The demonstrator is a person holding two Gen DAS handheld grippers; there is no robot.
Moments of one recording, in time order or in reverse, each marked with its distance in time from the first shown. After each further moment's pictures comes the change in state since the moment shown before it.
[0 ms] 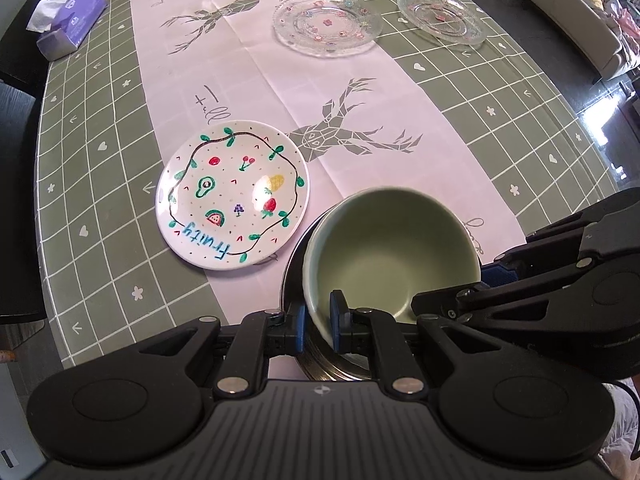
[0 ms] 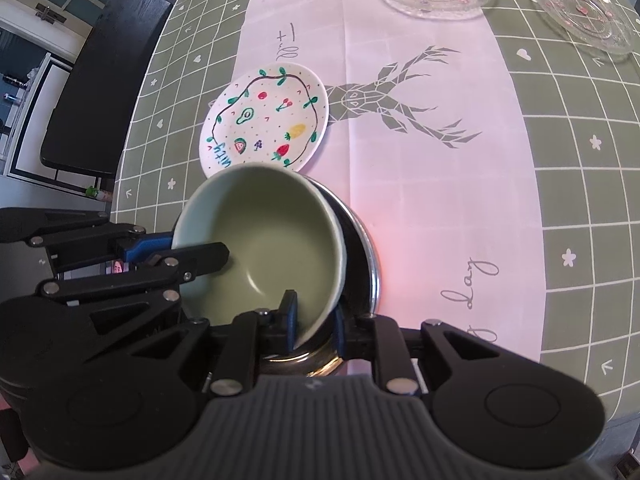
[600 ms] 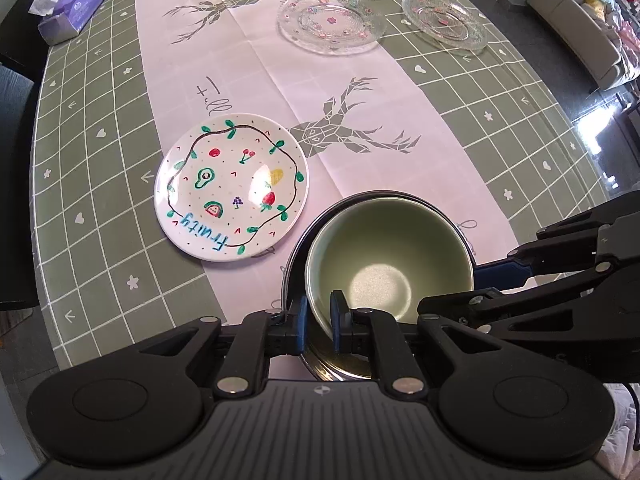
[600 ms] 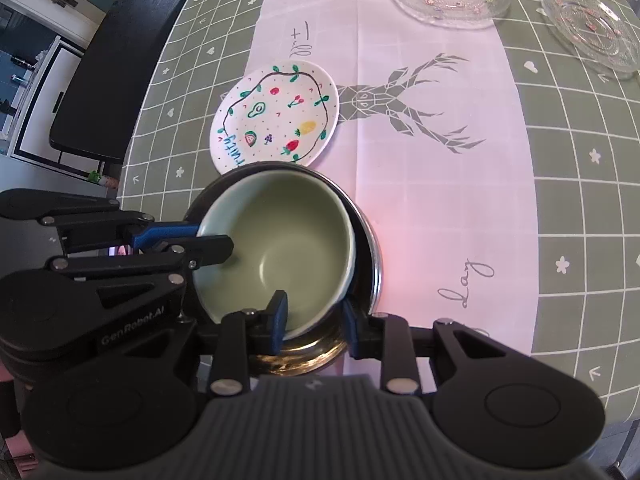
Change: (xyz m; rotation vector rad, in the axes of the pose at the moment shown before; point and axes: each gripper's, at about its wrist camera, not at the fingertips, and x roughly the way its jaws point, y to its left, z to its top) left arm -0.005 0.010 0.000 -0.041 0.010 -0.043; right arm -0.010 0.002 0.001 -0.049 0.002 0.000
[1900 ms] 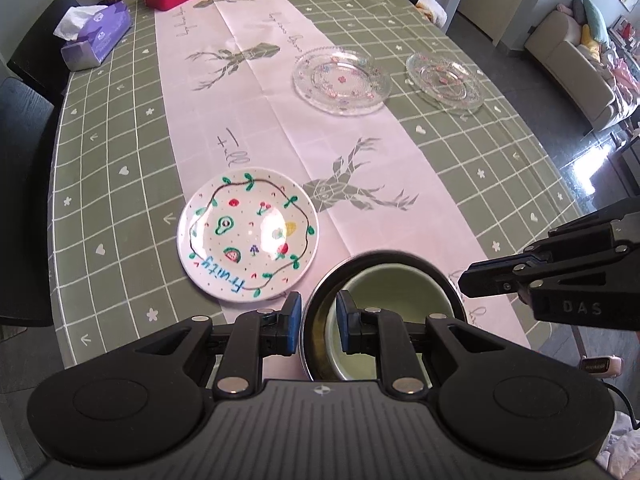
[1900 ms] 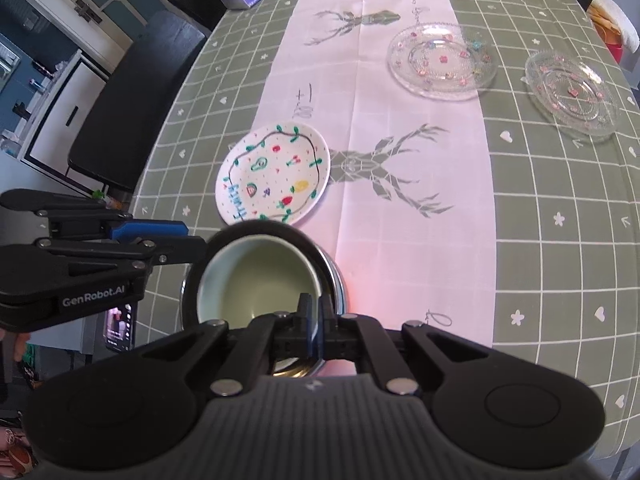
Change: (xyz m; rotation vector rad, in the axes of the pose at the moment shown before) left arm -0.035 0.013 0.008 -0.040 -0.151 -0.019; right arm -0.046 -0.014 0.007 -0.070 -0.157 0.013
